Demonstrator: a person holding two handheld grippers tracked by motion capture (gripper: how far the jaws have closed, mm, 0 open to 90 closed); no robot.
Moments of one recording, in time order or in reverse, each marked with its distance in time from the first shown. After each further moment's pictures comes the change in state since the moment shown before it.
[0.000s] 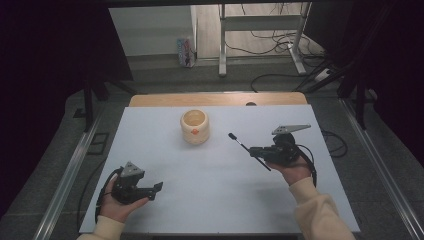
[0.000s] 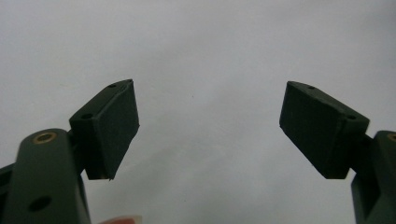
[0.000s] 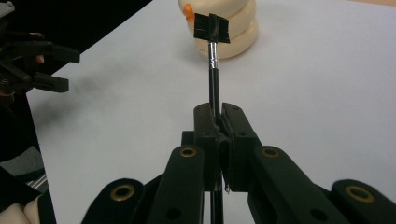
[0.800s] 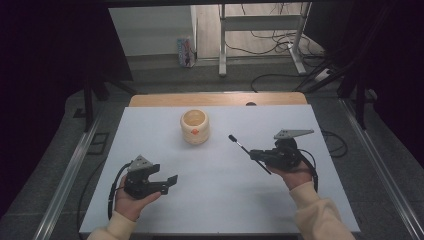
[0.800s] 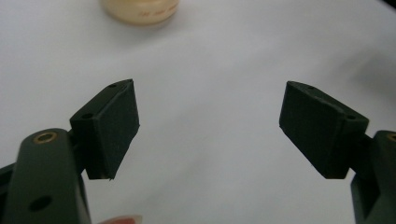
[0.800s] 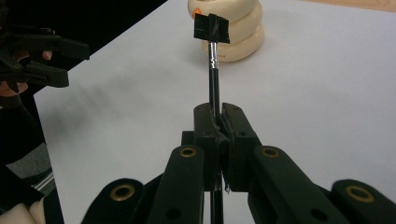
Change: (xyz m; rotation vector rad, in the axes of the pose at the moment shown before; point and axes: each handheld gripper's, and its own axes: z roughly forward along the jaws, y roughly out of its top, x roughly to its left) left arm -0.032 0.034 0.003 -0.127 -0.154 -0.035; right arm 0.009 -0.008 -0.006 -0.036 0.004 -0.013
